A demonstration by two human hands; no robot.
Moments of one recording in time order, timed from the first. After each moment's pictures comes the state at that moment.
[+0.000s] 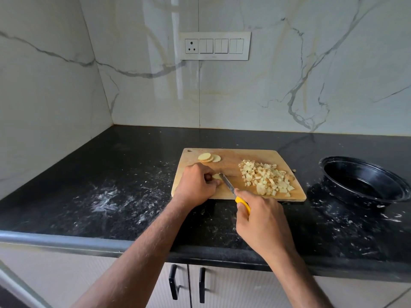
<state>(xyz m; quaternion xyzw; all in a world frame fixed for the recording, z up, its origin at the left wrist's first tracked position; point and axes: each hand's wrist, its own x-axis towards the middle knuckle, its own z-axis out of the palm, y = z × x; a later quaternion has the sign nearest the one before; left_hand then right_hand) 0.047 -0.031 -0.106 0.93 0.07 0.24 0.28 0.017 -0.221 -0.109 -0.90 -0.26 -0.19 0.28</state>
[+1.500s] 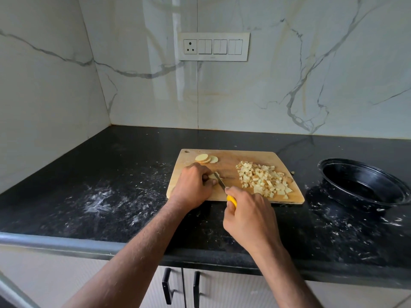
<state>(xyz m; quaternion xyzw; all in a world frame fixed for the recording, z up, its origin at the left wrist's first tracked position) 0.052 -0.031 -0.112 0.93 0.06 0.27 0.26 0.027 -0.203 -0.112 -0.91 -0.25 -0.18 0.26</state>
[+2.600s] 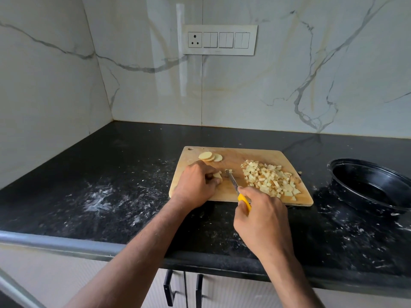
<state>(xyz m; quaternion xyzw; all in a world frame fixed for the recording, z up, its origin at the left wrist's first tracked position) 0.053 -0.028 -0.111 0.93 0.06 0.25 0.26 0.028 -0.209 -0.115 -0.91 -0.20 -0.20 0.31</state>
